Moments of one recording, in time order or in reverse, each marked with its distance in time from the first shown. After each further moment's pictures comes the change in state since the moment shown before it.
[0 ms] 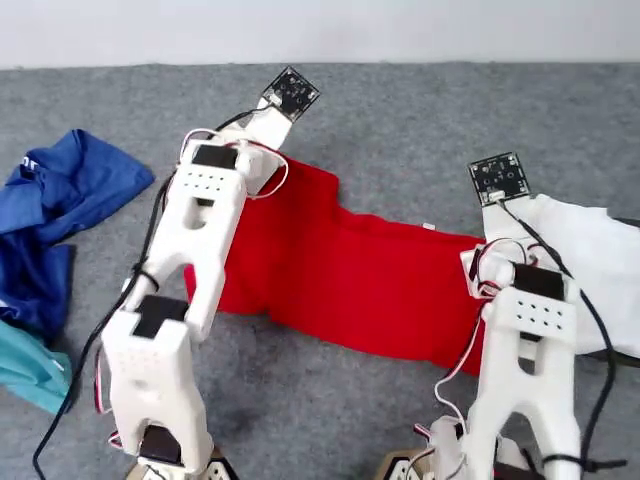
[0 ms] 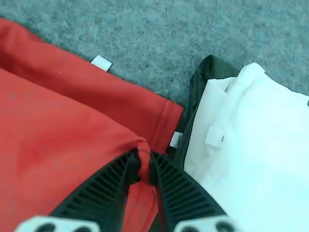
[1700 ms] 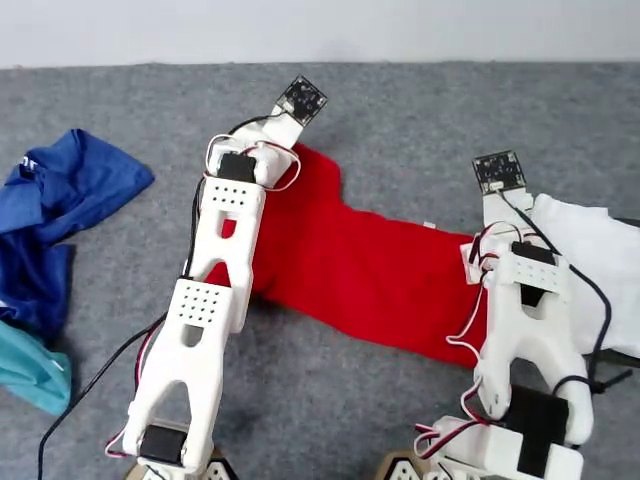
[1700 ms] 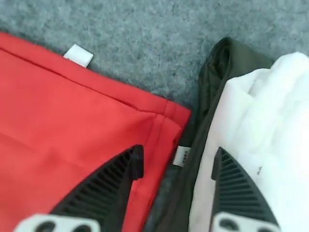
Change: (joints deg) left arm 0.0 55.5 -75.7 11.5 0.0; right arm 1.2 21.7 -7.4 -8.9 -2.1
